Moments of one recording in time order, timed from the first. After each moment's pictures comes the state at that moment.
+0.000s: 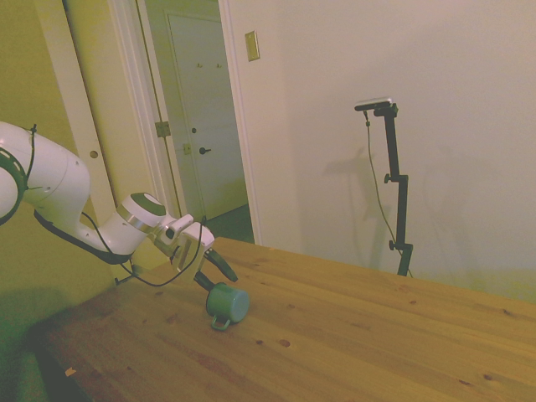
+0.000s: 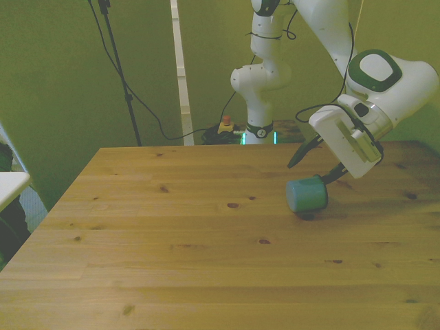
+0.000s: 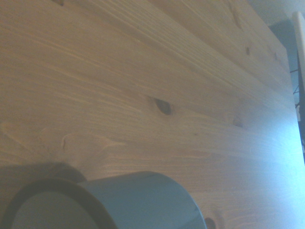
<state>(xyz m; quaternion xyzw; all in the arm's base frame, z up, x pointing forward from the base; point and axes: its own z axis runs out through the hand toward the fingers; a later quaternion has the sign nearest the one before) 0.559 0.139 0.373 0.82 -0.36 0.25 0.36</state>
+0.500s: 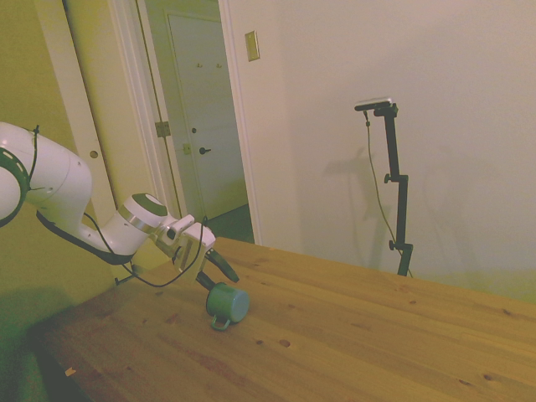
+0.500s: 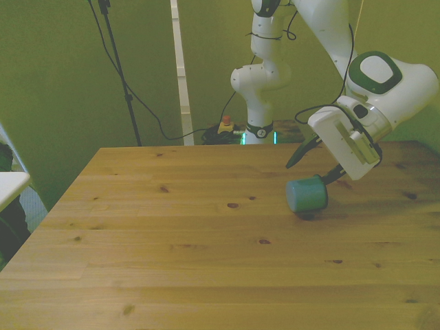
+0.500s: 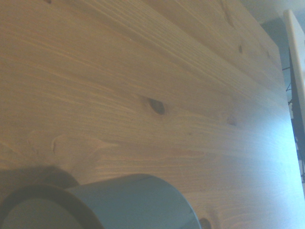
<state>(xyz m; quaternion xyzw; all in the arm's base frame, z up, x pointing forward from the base) 0.561 0.136 0.372 0.82 -0.36 0.25 0.36</state>
